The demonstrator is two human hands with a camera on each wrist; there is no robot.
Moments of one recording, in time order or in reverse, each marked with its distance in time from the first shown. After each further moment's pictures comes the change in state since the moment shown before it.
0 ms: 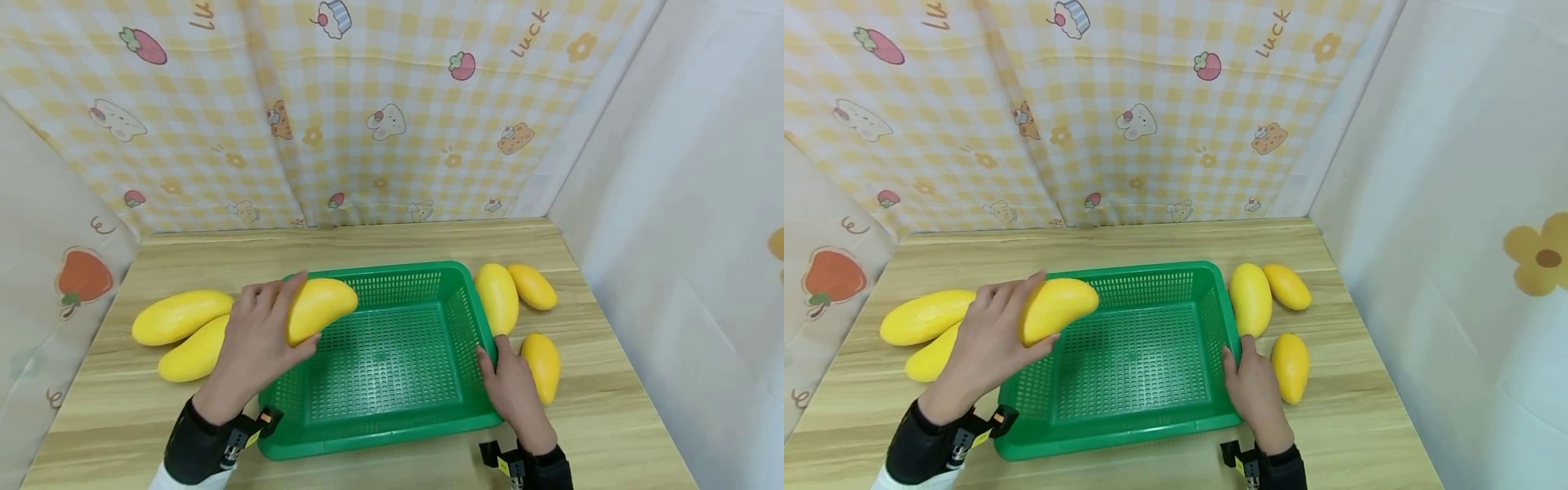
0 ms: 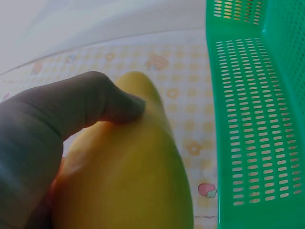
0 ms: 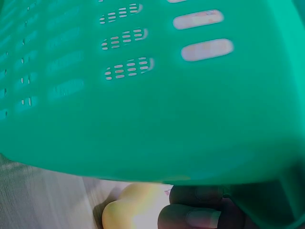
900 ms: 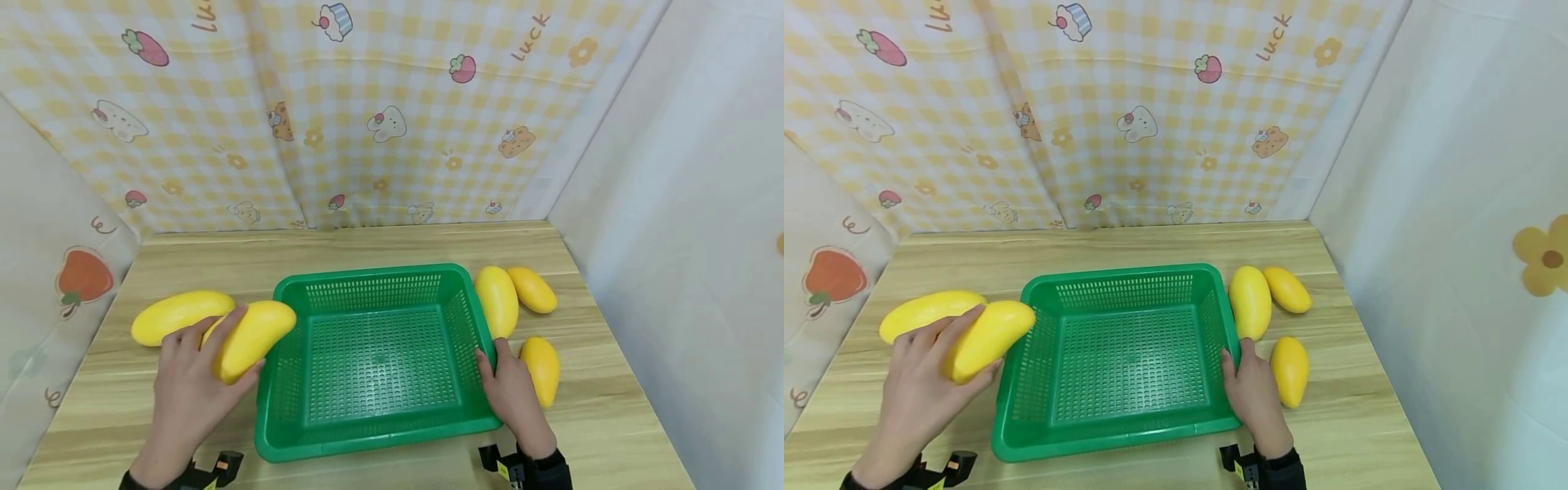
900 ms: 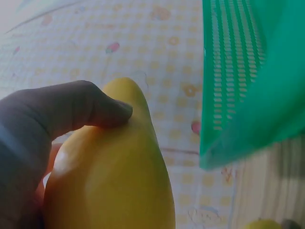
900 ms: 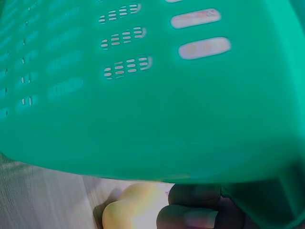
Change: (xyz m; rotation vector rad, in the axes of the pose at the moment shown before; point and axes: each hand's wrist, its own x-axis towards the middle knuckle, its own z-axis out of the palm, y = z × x) left_hand -0.063 -0.023 -0.018 -0.049 0.166 -0.225; right_hand 0.001 0.001 0.000 -0.003 -0.005 0.003
